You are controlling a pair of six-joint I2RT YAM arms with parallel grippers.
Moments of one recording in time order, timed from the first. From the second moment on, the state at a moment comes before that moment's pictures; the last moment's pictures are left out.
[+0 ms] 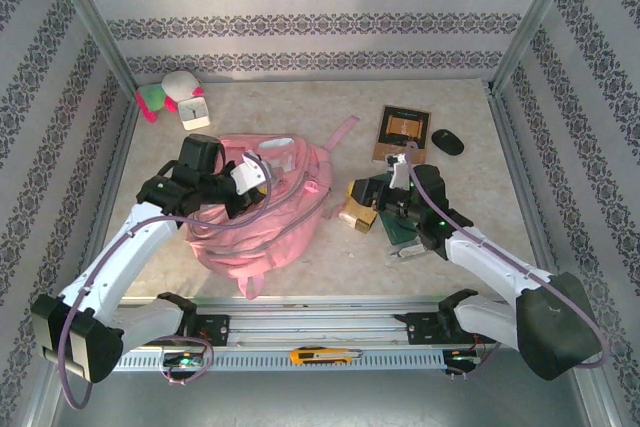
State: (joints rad) left arm -0.32 1.11 1.01 -0.71 0.52 0.68; right arm 0.40 1.12 0.50 0.20 -0.50 0.65
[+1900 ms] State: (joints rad) left arm -0.37 1.10 1.05 -0.62 0.33 0.51; right arm 0.50 1.36 0.63 0.25 -0.81 0.03
